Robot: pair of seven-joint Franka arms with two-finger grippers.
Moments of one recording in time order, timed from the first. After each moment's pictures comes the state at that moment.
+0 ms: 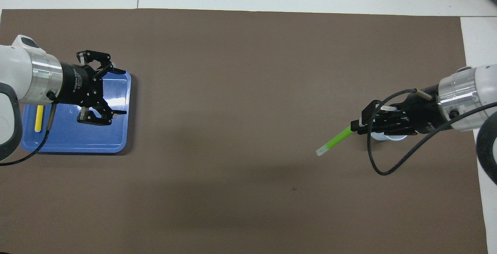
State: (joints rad) left arm 0.15 0.00 -0.30 -1.84 -0.40 1.95 -1.59; right arm 0.17 -0.08 -0.08 -1.83 0.56 1.66 0.27
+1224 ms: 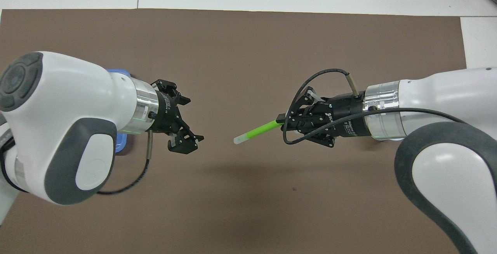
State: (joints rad) left arm -0.14 -0.03 -0.31 -1.85 -0.39 1.94 -2.26; right arm 0.37 -0.08 -0.08 -1.94 0.89 1.97 0.71
